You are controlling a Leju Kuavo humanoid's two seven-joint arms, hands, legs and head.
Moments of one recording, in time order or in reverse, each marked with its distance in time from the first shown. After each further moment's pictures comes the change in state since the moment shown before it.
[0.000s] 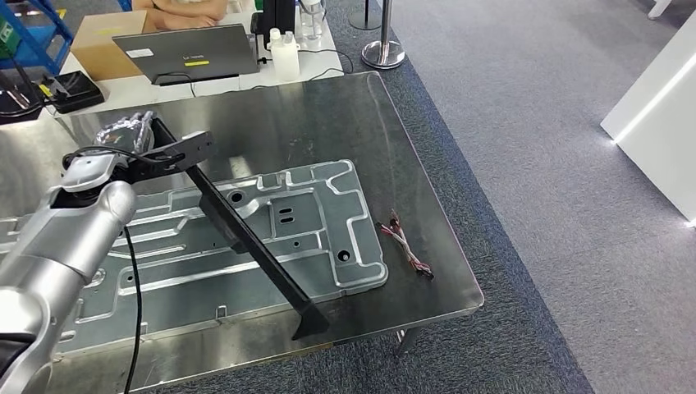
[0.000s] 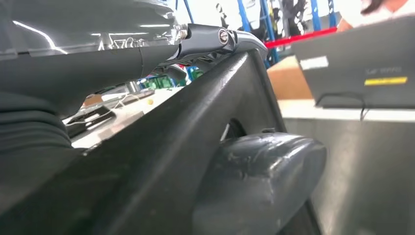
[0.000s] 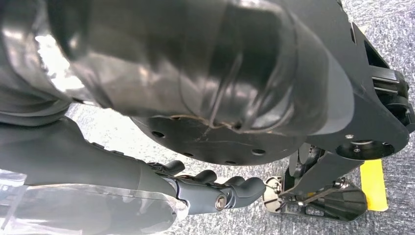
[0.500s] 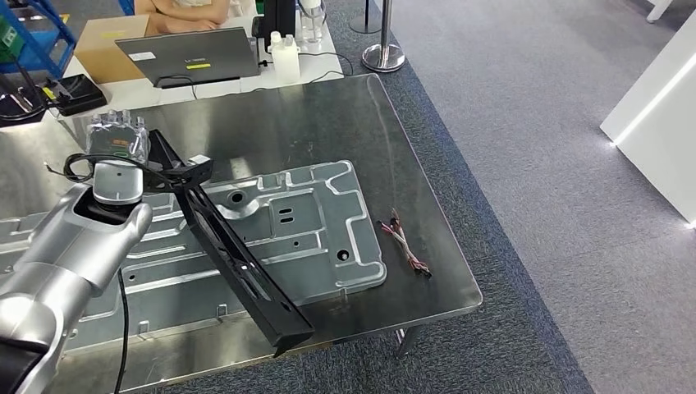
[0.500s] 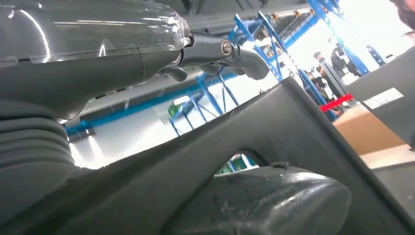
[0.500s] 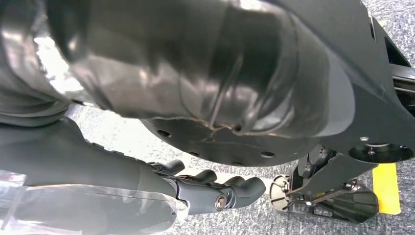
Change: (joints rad) left arm 0.018 0.018 -0.177 -0.004 -0.412 -0.011 0.196; right arm -0.003 0.000 -0.001 0.000 0.041 -0.009 0.028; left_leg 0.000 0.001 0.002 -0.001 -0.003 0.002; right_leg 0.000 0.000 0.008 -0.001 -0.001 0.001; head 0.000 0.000
